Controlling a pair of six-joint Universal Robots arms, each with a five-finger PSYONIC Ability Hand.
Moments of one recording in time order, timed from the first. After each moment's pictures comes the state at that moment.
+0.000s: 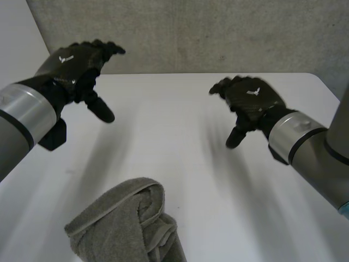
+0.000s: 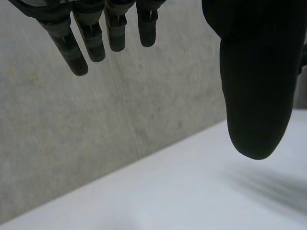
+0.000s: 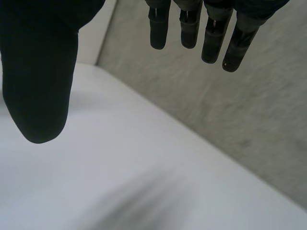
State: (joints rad) left arm 4.30 -1.59 -1.44 2.96 -1.46 3.16; right arm 2.03 -1.35 1.47 0.08 1.36 2.93; left_hand 0.21 0.21 0.21 0.21 0.03; right_hand 0.21 0.23 0.22 0.24 0.05
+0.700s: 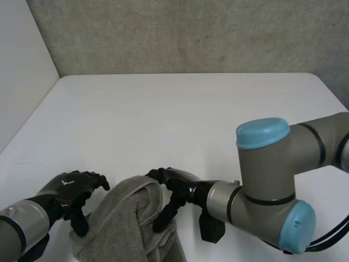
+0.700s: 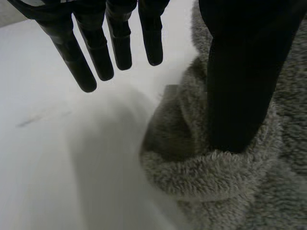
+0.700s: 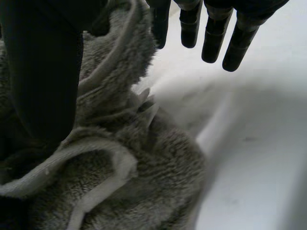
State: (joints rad) left arm 4.52 -1.53 -2.05 2.93 -1.36 3.39; right arm 2.24 -0.97 1.40 0.19 1.13 3.59; left_hand 0.40 0.41 0.41 0.41 0.23; right_hand 0.21 0.23 0.22 0.24 0.05
